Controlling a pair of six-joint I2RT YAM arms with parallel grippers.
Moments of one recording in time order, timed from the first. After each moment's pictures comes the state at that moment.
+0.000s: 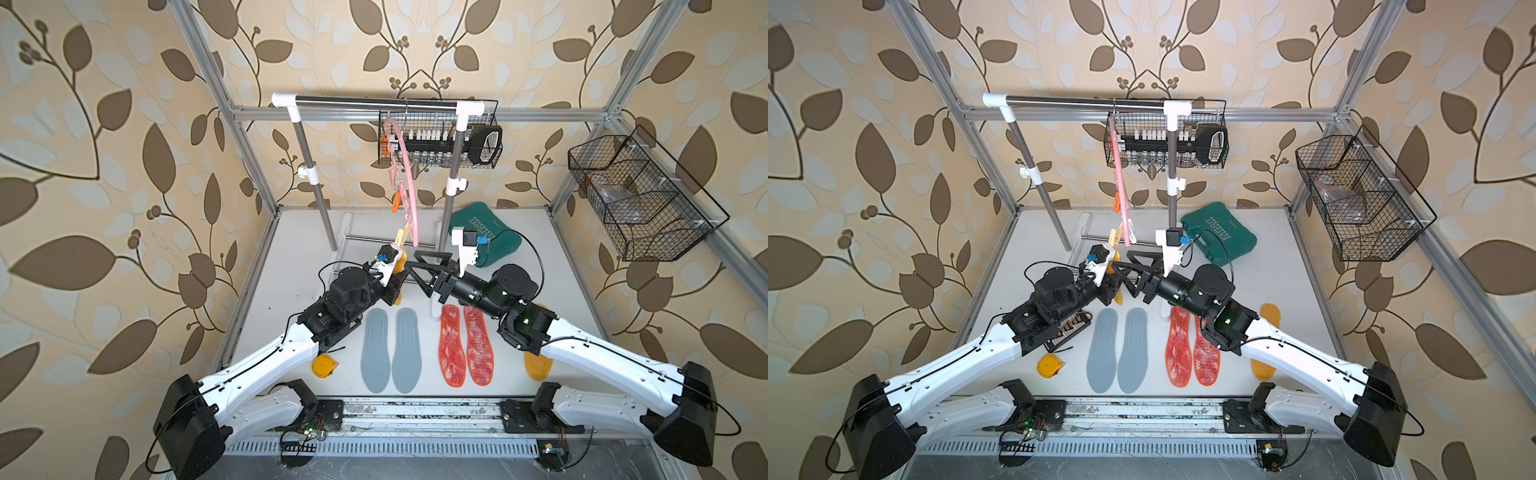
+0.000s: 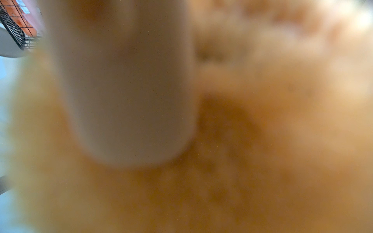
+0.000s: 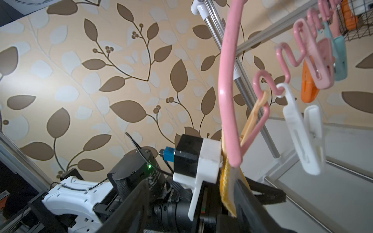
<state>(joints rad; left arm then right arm) -0.77 1.04 0.73 0.14 -0.01 0.04 0.88 1.15 0.89 0.45 -0.11 0.59</state>
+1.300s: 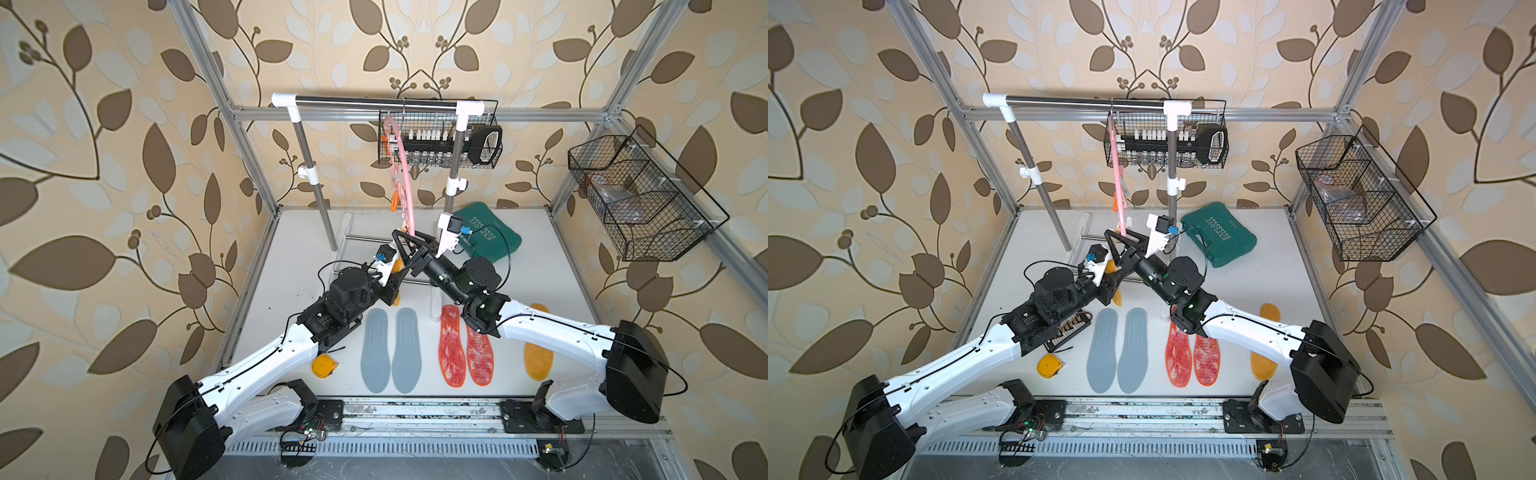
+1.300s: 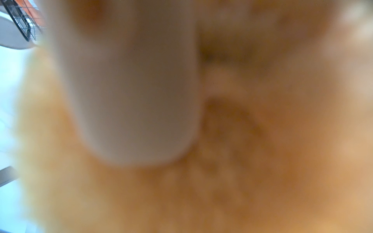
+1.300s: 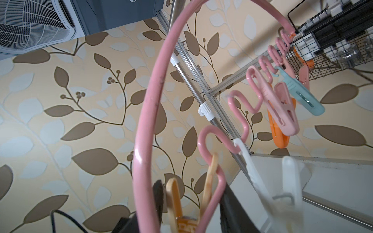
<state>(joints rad) -0.77 1.04 0.73 0.12 -0.04 0.02 0.87 1.45 0.97 0.79 0.10 0.64</state>
